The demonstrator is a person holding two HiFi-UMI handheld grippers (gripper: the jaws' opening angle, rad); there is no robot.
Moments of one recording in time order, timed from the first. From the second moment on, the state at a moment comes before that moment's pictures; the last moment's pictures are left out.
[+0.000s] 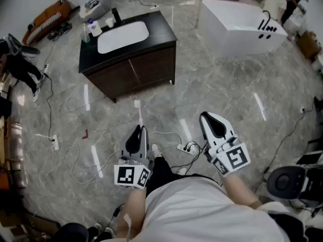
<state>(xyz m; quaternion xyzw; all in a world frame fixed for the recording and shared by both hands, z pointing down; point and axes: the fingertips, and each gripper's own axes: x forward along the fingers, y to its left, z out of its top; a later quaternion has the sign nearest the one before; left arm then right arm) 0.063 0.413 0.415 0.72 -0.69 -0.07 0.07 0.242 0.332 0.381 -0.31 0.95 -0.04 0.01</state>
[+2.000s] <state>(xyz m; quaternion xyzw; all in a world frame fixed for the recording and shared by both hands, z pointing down) -0.112 0.288 0.443 0.75 -0.64 -0.08 0.11 0.078 0.226 0.385 -0.35 0.94 -0.06 -0.02</state>
